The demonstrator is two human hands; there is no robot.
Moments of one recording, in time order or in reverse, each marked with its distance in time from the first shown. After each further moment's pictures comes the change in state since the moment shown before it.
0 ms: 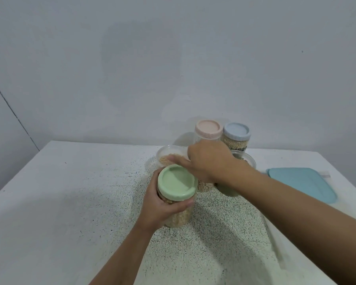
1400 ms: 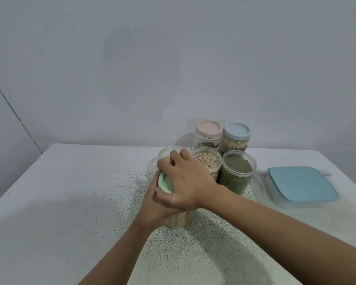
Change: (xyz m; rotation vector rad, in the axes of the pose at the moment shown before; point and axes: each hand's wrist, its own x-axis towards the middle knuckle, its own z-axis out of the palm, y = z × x) left_hand 0.006 0.007 -0.009 0.142 -0.111 0.008; right_hand -0.007 -0.040 0.058 0.170 0.279 -0.193
